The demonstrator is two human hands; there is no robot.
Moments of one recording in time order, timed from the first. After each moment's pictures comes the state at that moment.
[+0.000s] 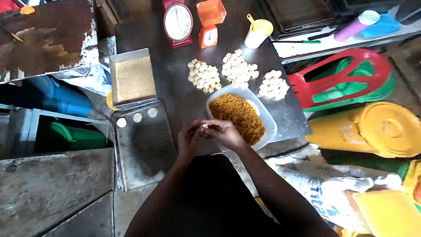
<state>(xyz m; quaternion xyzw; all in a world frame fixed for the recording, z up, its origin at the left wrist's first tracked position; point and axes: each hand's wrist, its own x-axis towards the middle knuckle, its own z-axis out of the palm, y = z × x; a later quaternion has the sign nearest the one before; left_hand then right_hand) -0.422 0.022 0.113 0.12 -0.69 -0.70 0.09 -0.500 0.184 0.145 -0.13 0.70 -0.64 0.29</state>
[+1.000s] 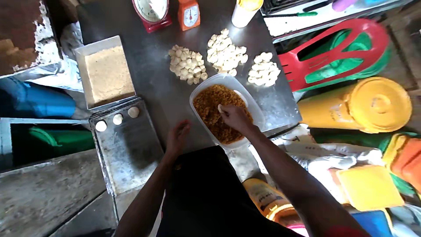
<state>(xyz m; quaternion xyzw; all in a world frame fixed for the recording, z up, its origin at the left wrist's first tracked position) -0.457 0.033 0.069 0.15 -0.73 -0.67 -0.08 -0.595 0.301 0.050 -0.17 0.94 -0.23 0.20</state>
